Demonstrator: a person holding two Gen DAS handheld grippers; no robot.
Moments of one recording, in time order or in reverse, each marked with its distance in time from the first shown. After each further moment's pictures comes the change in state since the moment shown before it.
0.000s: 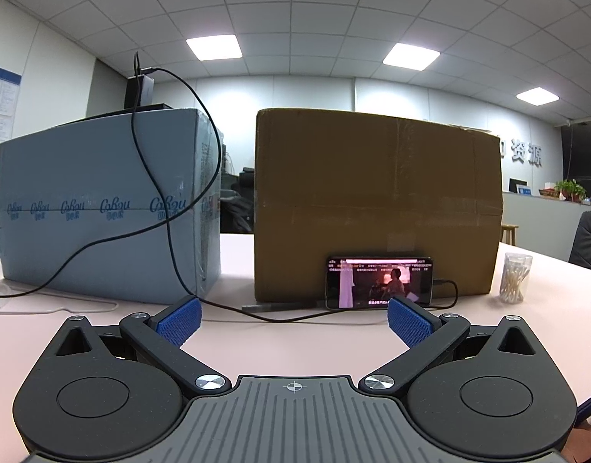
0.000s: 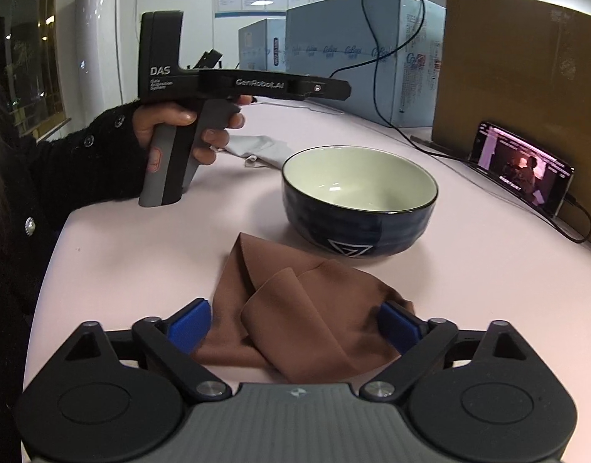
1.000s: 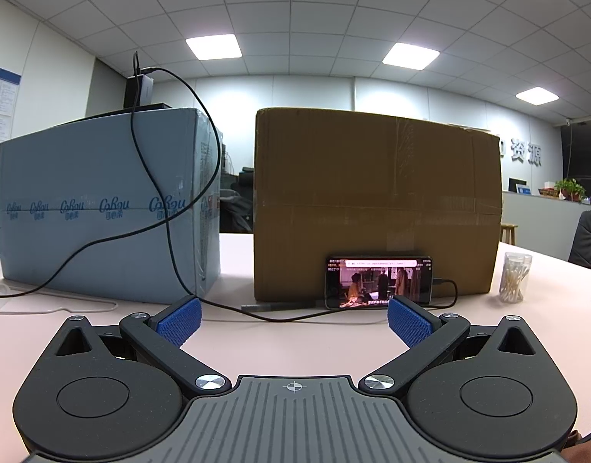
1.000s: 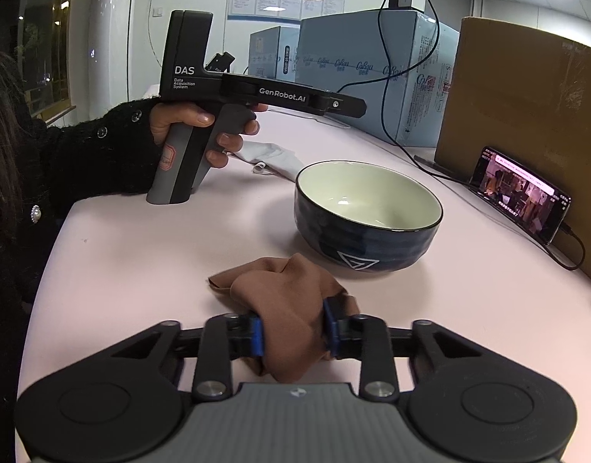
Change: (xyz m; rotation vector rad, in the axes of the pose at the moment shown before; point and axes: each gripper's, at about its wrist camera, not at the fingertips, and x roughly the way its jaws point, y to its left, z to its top) left arm 0.001 0.000 0.000 0.000 0.001 -0.002; right arm -0.007 0.012 0.001 -0.074 -0.031 -0.026
